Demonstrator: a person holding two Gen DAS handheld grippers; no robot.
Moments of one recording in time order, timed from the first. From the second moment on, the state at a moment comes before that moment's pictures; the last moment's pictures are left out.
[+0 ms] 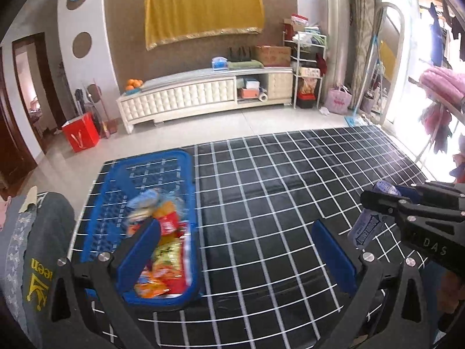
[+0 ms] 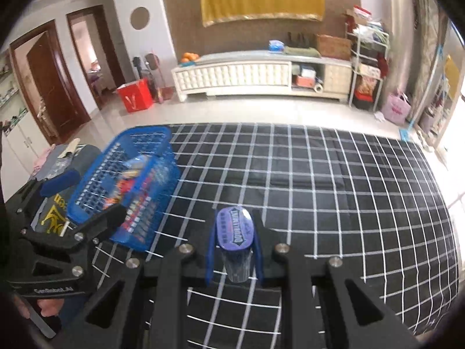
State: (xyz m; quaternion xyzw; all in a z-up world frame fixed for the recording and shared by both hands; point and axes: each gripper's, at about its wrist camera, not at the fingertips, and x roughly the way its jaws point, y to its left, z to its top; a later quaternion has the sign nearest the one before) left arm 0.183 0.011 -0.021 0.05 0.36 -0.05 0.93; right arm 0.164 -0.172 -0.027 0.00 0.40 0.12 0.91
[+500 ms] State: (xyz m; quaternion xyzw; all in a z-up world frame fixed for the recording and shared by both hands) left arm 0.163 0.121 -0.005 0.02 0.35 0.03 0.94; right arm 0.181 -0.069 -0.007 -0.03 0.38 0.22 0.90
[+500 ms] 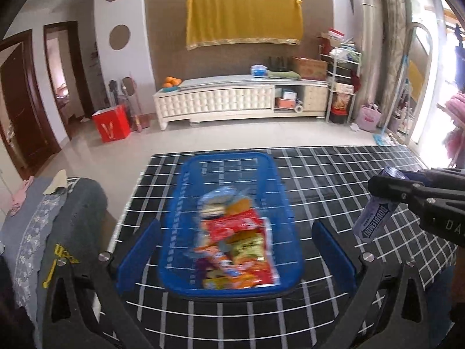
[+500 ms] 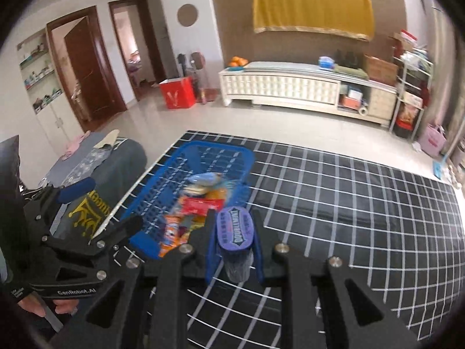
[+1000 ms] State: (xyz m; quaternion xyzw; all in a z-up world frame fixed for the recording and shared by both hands) left arm 0.168 0.211 -0.020 -0.02 0.36 0.07 0.93; right arm 0.217 0.015 -0.035 -0.05 0.43 0.27 0.86
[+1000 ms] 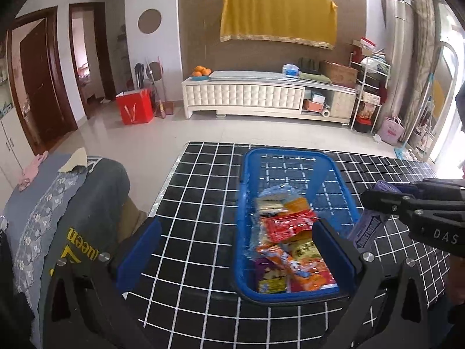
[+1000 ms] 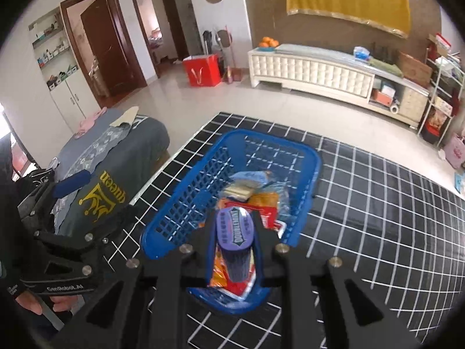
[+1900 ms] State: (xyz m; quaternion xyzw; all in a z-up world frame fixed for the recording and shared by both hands) left arm 0.214 0.244 -0.068 -0.03 0.40 0.07 0.92; right arm 0.295 0.066 -0.120 -0.07 0.54 0.25 0.80
